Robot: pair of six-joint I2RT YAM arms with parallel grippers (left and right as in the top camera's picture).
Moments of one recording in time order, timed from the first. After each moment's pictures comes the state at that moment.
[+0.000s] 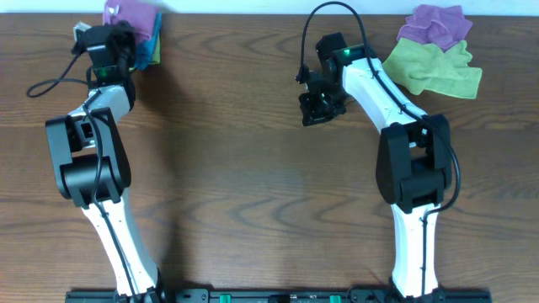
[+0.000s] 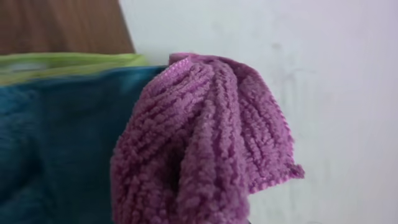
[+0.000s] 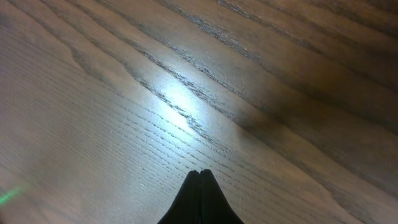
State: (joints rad) left arm 0.21 2.33 1.54 0.51 0.10 -1.28; right arm 0.28 2.32 1.89 -1.11 -0.36 -0.06
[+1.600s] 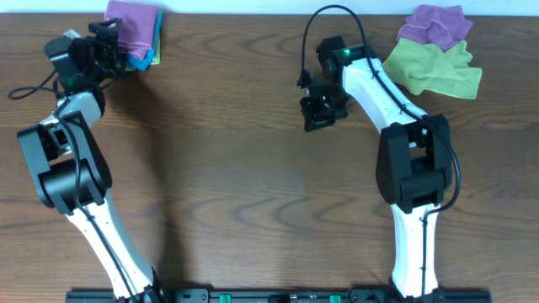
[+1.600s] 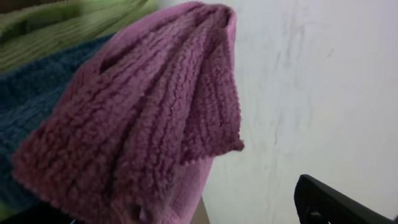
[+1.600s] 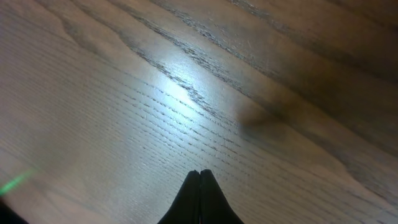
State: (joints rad) left arm 0.36 2.33 1.54 0.45 0.63 -1.29; right arm 0.28 2.32 1.89 -1.18 -0.36 -0.06
